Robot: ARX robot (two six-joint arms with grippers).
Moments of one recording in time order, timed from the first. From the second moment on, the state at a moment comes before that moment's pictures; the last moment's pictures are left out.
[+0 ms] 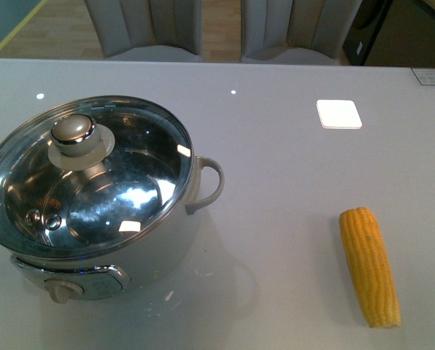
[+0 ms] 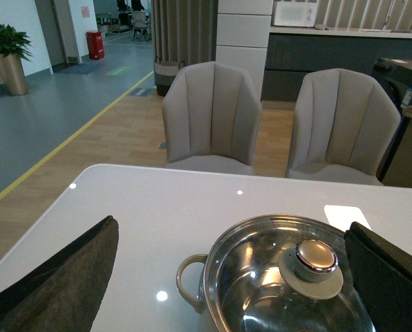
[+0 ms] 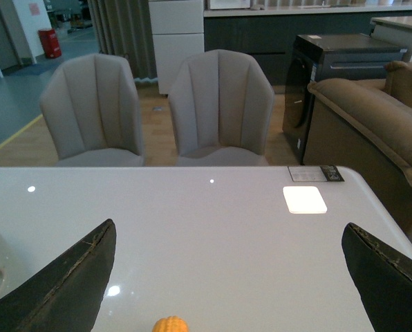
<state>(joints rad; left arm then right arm) 0.00 0.01 0.01 0.00 0.00 -0.01 0.00 0.01 0.03 0.00 0.00 0.00</state>
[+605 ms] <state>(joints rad) -0.29 0.66 0.16 0.14 -0.25 -0.05 0.00 0.01 0.03 0.00 0.00 0.00</state>
